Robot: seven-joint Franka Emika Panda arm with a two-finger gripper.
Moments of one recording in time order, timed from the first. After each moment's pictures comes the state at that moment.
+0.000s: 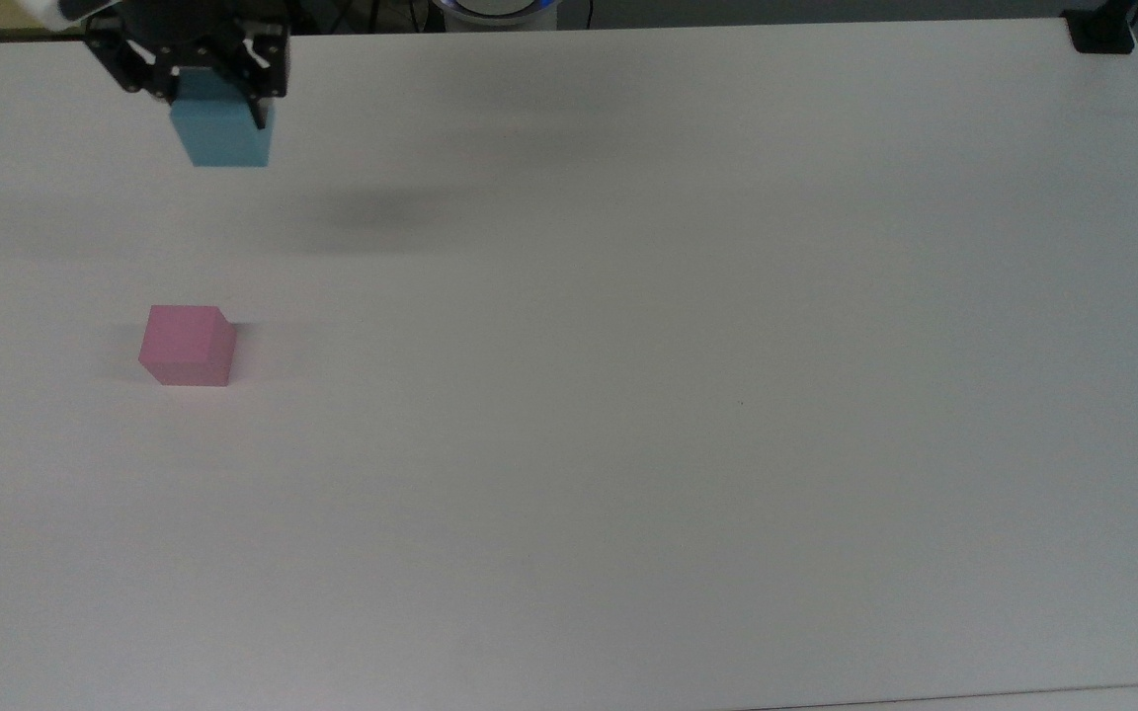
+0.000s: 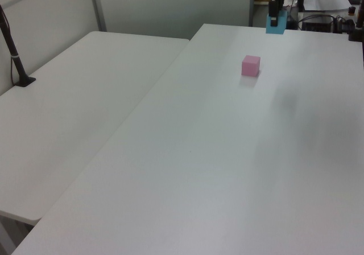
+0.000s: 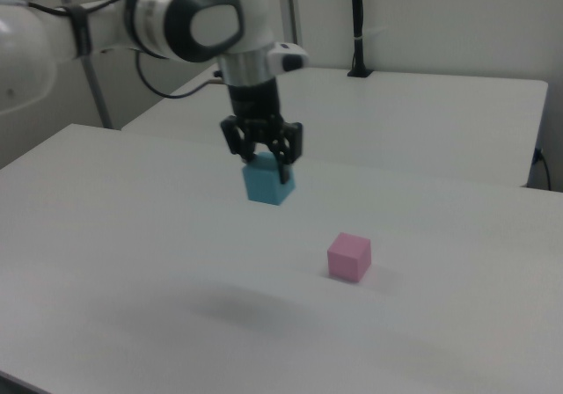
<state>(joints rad) 0.03 0.18 -0.33 -1.52 -0.01 1.69 -0.31</state>
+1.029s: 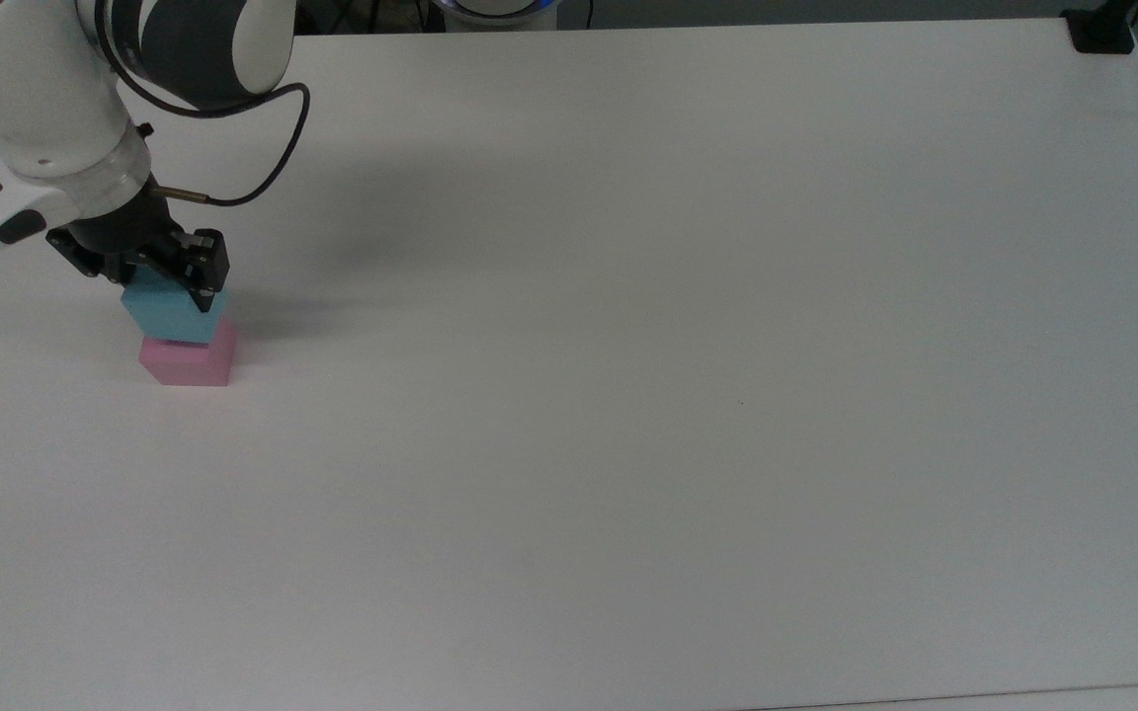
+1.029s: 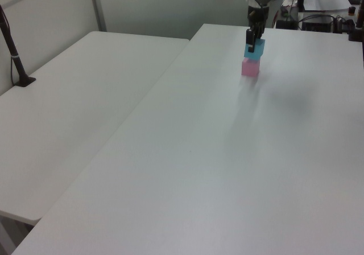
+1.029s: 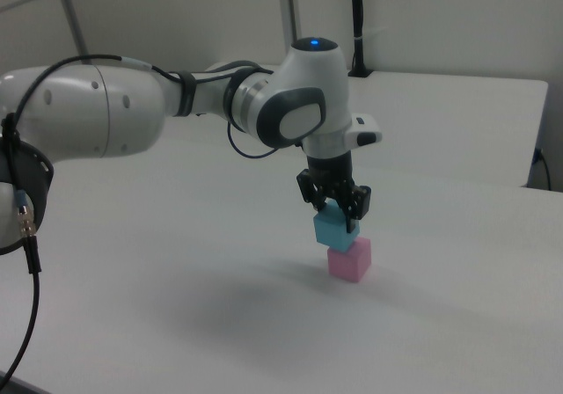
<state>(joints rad) -0.10 0.52 -0.33 -1.43 0.17 1.98 -0.33</state>
